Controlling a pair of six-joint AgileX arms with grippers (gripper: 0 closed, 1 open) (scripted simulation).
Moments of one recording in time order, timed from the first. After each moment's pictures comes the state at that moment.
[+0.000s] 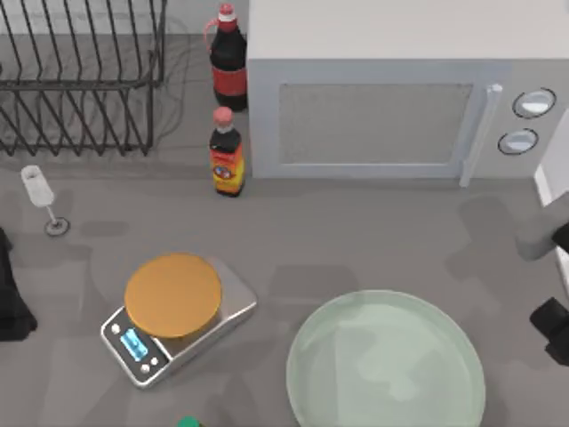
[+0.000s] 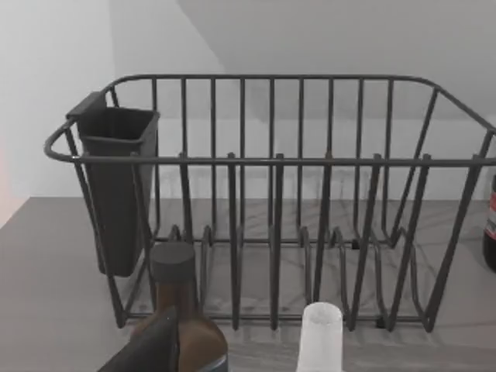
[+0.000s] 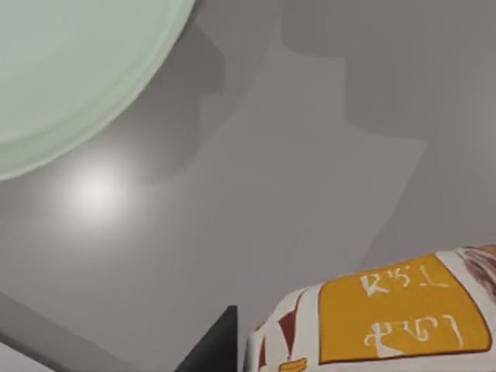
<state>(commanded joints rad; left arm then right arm) 0.00 0.00 0.00 0.00 0.00 0.00 0.32 1.38 0.96 -1.12 -0.01 -0.30</state>
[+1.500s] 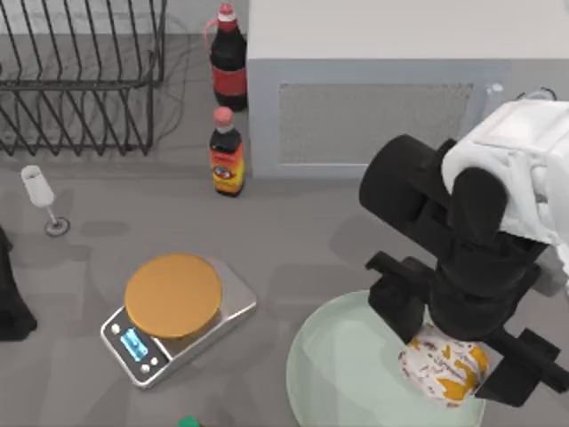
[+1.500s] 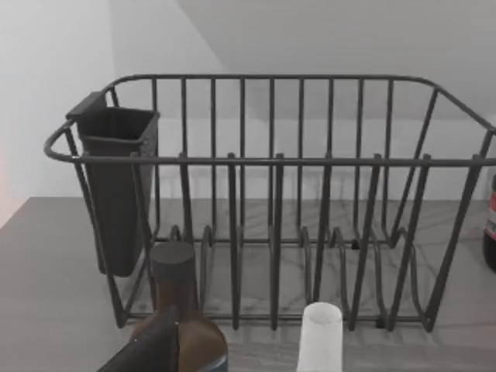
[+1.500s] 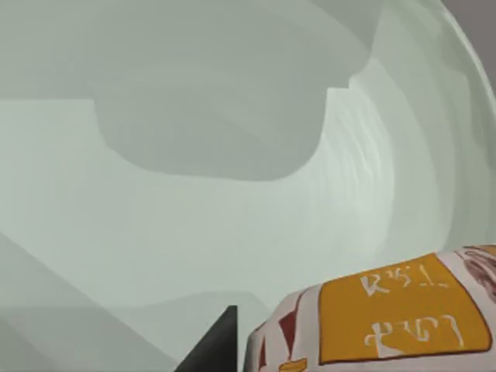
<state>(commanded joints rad) 0.00 0.00 0.00 0.00 0.00 0.00 0.77 1.68 1.17 -1.14 -0.02 1.52</state>
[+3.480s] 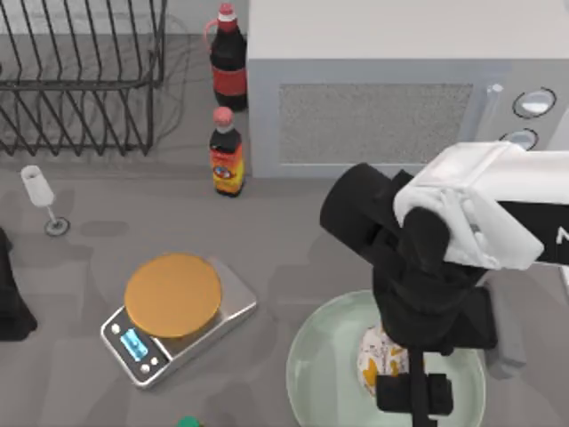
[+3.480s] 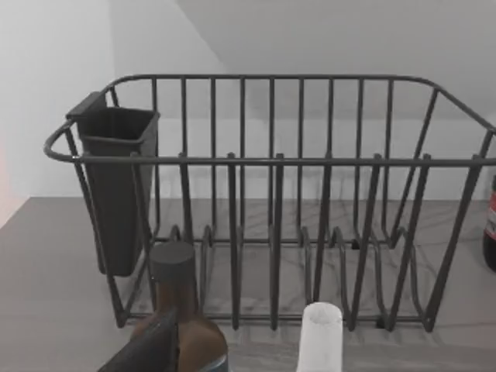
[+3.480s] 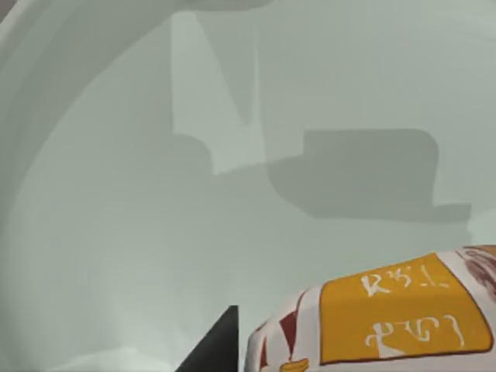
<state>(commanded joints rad) 0.00 0.00 0.00 0.00 0.00 0.00 0.80 1.81 1.13 -0.91 -0.04 2.44</state>
